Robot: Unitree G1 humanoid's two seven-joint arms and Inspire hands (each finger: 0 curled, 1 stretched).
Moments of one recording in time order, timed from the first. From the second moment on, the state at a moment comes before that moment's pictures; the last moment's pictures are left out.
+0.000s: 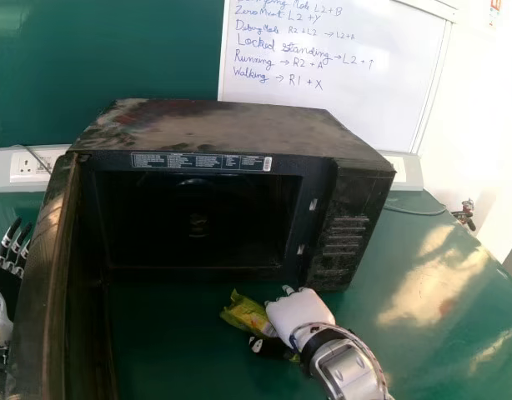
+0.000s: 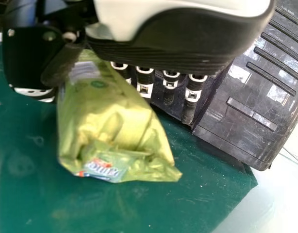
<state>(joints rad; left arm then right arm) -0.13 0.27 0.65 0.52 -0.69 -0.31 -0.79 -0.27 -0.52 0.43 -0.32 -1.40 0.06 0.80</state>
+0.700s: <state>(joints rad) -0.13 0.26 0.65 0.51 -0.69 -0.31 -0.77 -0.27 -0.54 0.41 -0.32 -1.35 0.04 0.77</state>
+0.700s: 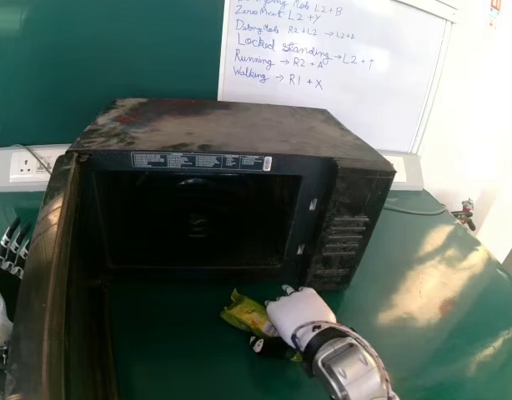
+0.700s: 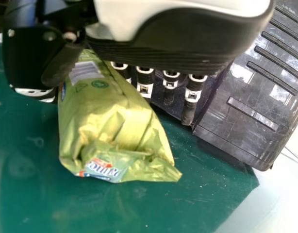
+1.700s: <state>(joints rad) -0.13 0.26 0.65 0.51 -0.69 -0.30 -0.77 -0.17 -0.58 0.27 -0.40 -1.25 0.01 0.51</state>
